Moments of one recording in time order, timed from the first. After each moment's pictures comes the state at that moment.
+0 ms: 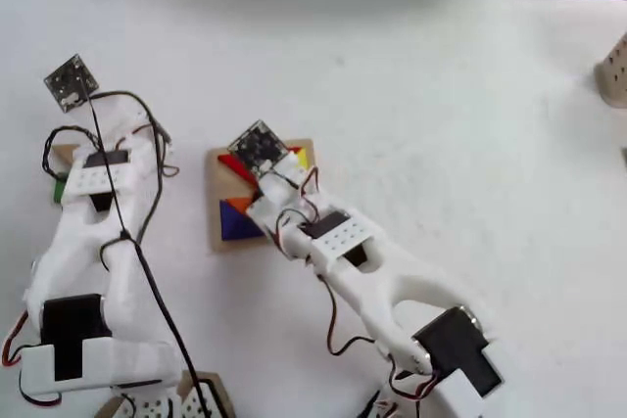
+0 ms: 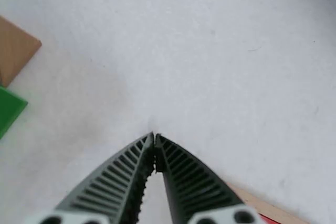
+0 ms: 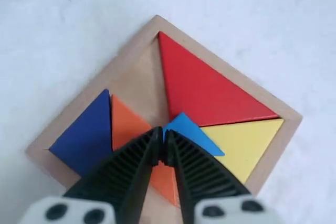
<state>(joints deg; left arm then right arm) -14.8 -3.5 38.7 25.5 30.0 -38.1 -3.8 49.7 9.1 13.1</state>
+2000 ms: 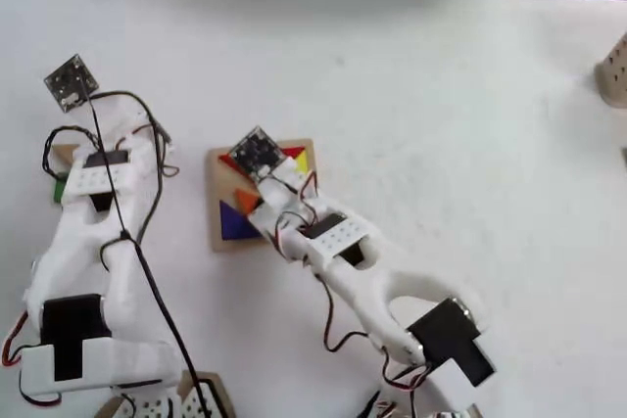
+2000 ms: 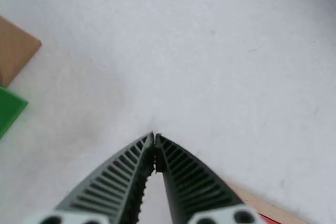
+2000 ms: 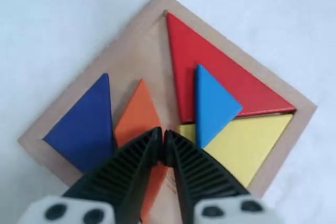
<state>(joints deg) -14.8 -3.5 38.7 25.5 30.0 -38.4 -0.7 49.7 7.4 13.4</state>
